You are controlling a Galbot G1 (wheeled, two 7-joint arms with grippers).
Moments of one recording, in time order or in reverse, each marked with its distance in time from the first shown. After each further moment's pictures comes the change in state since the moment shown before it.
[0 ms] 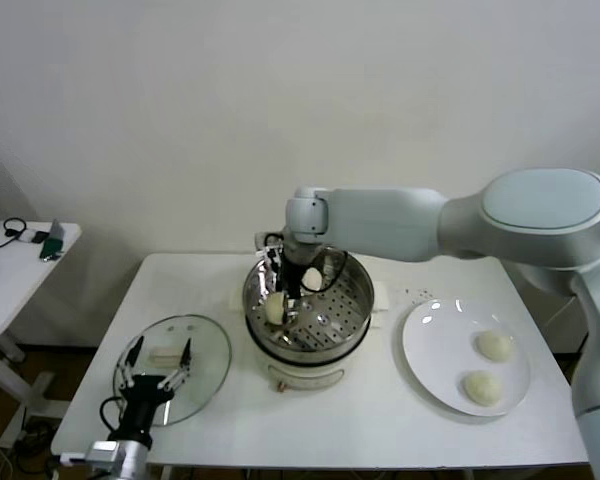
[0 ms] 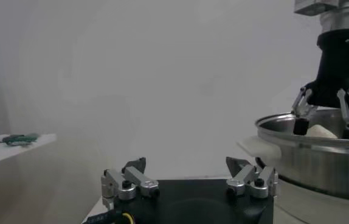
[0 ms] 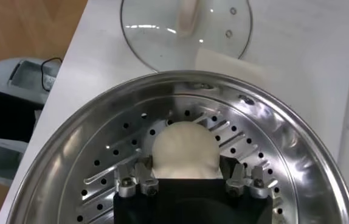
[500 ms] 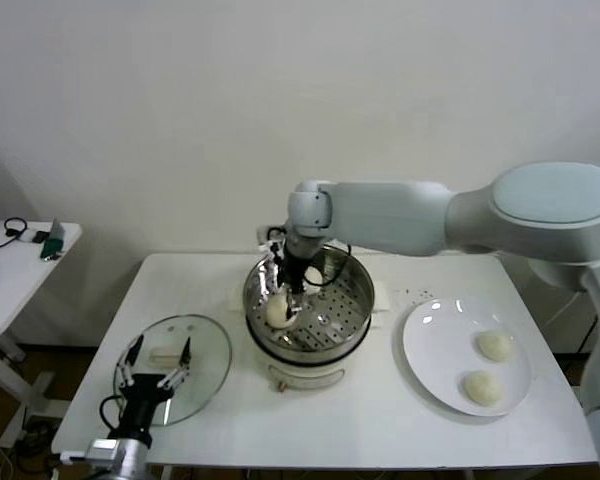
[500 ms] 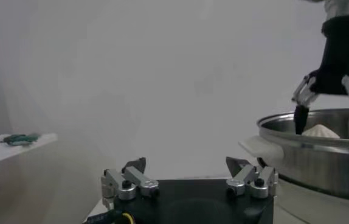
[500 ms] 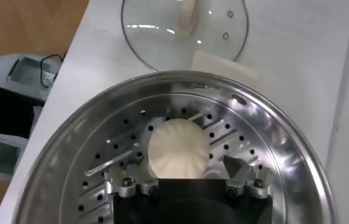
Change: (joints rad) left arm -0.004 0.001 0.003 0.003 -0.003 0.004 -0.001; right arm 0.095 -0.073 -0.001 0.058 0.015 0.033 -0.056
